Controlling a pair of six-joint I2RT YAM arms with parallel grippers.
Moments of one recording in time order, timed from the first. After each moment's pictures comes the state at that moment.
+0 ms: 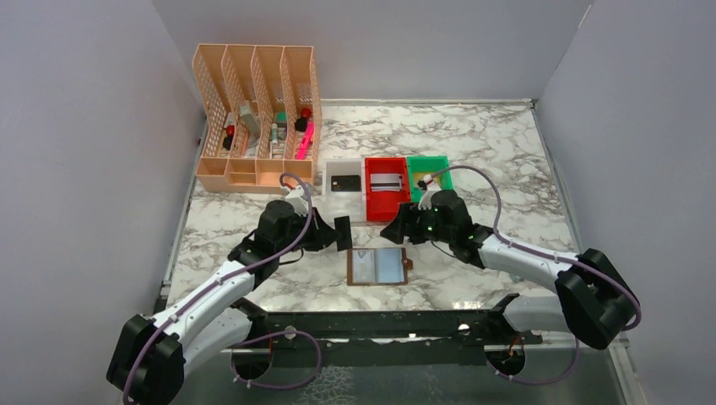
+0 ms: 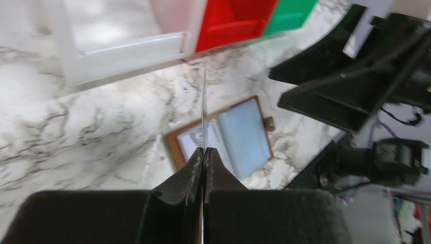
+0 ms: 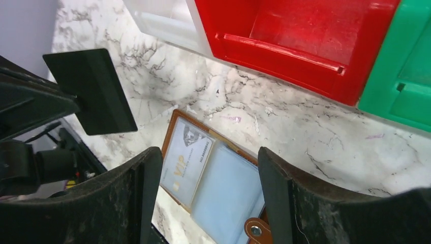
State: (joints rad) left arm -0.54 0.90 0.43 -0.03 0.25 -0.63; right arm 0.70 1.29 0.56 0.16 -0.20 0.58
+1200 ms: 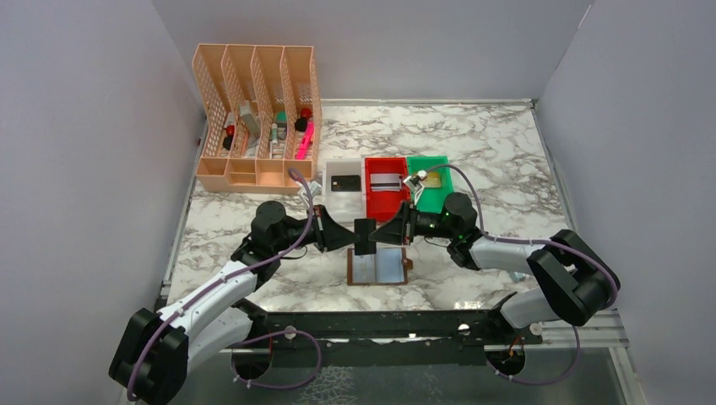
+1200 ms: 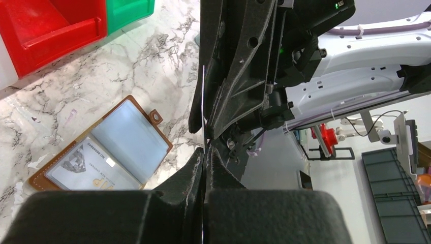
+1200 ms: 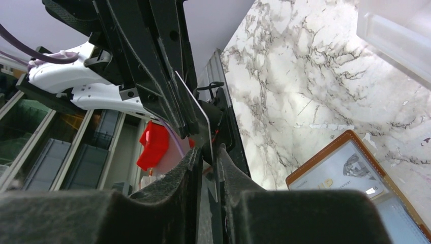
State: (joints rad) left arm -0.51 0.93 0.36 0.43 0.74 -0.82; right arm 0.62 1.43 0.44 0.95 -0.82 0.95
